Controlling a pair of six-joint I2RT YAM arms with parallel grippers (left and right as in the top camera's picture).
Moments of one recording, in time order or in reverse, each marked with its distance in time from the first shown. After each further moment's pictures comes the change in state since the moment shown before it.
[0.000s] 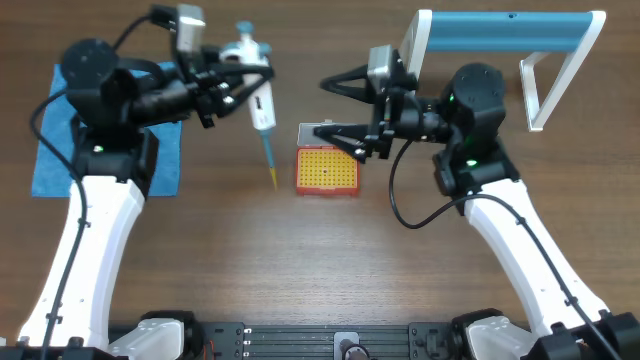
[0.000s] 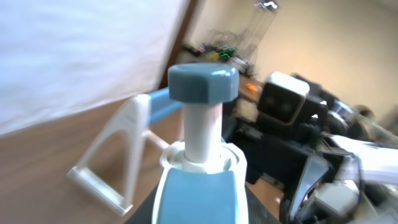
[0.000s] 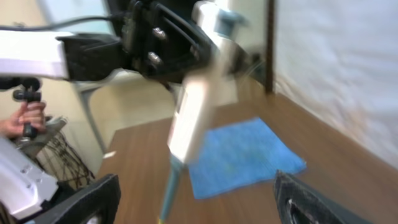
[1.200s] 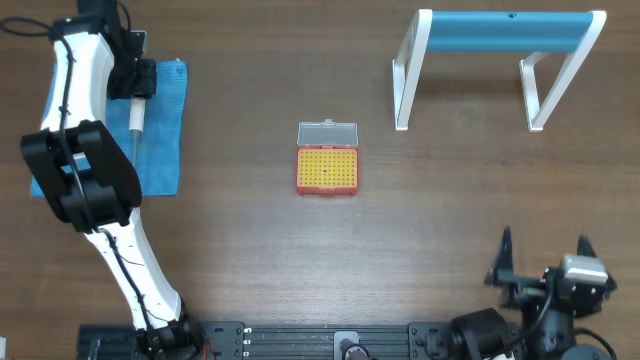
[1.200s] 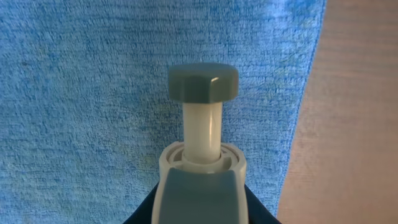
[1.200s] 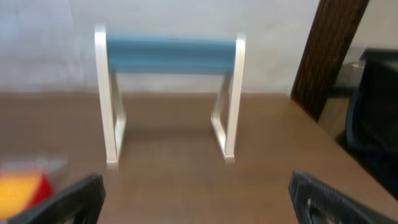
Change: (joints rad) left arm 0.245 0.969 0.919 -1.317 -1.235 0.678; right arm 0.026 -1.354 -0.236 -1.236 1.567 -0.200
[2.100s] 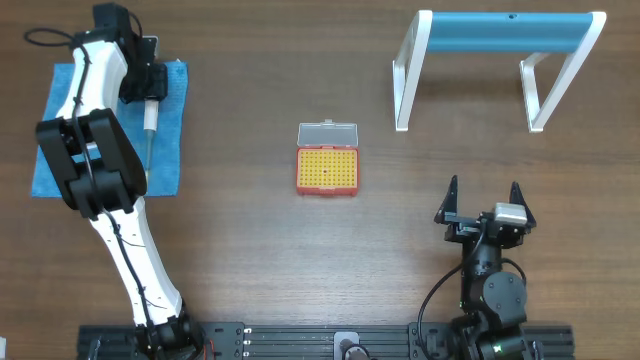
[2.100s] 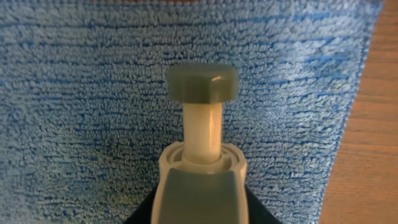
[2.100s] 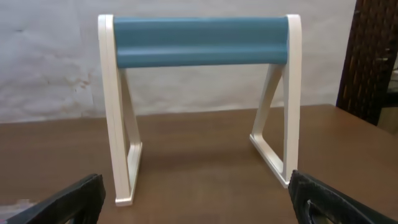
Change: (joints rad) left arm 0.000 0.128 0.002 0.156 0.062 0.010; right arm 0.000 -0.006 -0.740 0.911 -0.031 0.017
